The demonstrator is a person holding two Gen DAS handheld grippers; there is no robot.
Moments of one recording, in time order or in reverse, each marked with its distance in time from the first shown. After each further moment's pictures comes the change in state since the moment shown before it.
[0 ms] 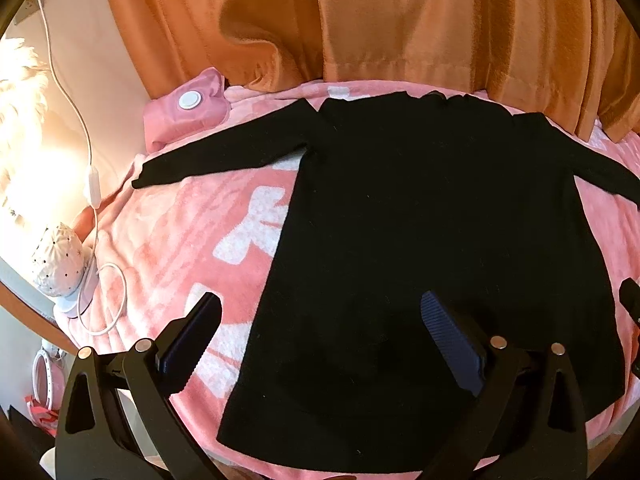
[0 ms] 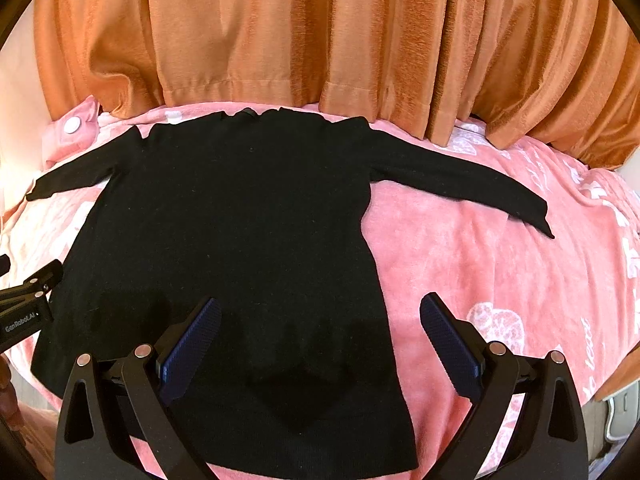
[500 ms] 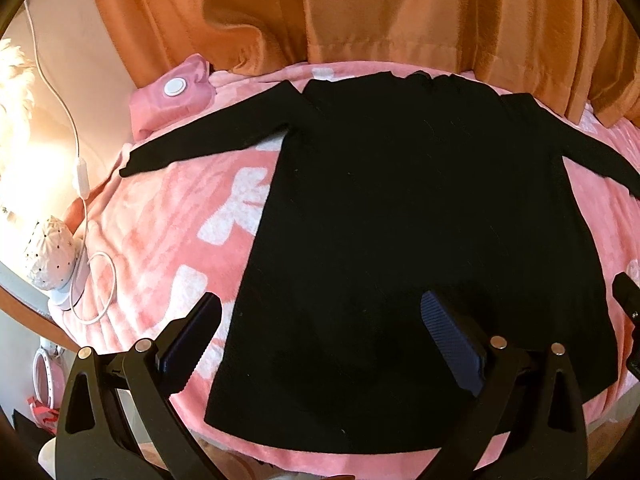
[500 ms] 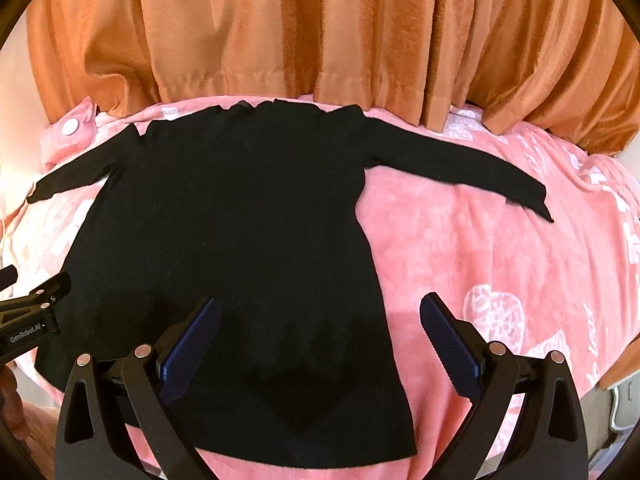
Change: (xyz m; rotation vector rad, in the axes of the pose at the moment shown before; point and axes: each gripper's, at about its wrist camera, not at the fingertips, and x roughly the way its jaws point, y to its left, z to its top) left arm -0.002 -0.010 -0.006 0.026 0.063 -0.033; right arm -0.002 -0.010 -0.009 0.033 0.027 0.015
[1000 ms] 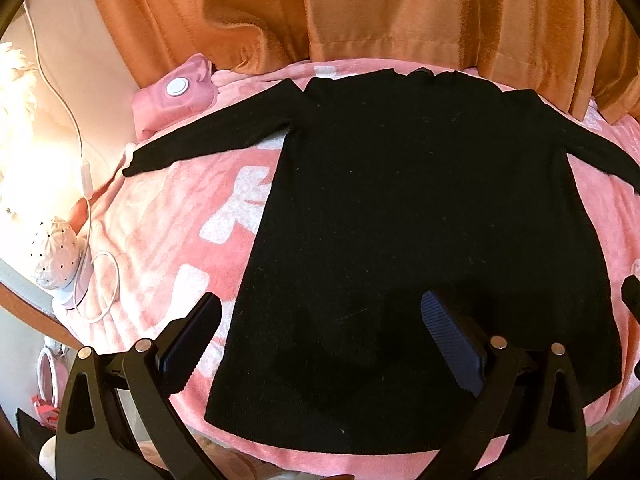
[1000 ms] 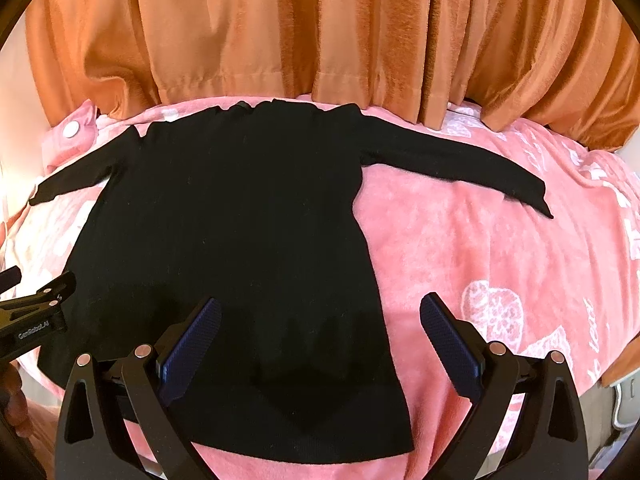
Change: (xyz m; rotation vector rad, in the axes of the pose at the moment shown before) left arm 0.001 -0.003 0.001 0.003 0.005 0.024; right arm -0.002 -0.005 -0.002 0.006 -0.004 0.005
